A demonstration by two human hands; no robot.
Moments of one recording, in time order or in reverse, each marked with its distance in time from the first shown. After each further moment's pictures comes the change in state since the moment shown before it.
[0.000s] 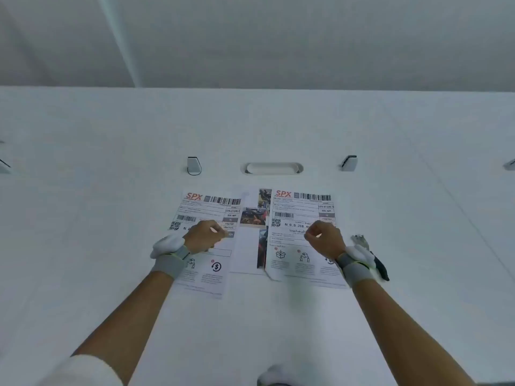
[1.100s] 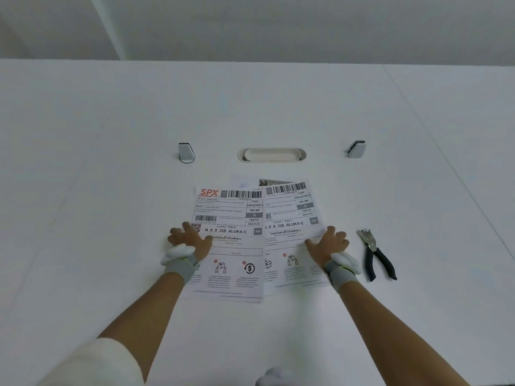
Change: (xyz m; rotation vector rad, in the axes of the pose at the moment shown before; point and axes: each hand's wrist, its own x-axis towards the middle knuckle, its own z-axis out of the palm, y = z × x) left_hand 0.047 -0.047 0.040 0.250 0.378 -0.405; right_hand 0.019 0.022 0.048 -0.209 0.114 0.414
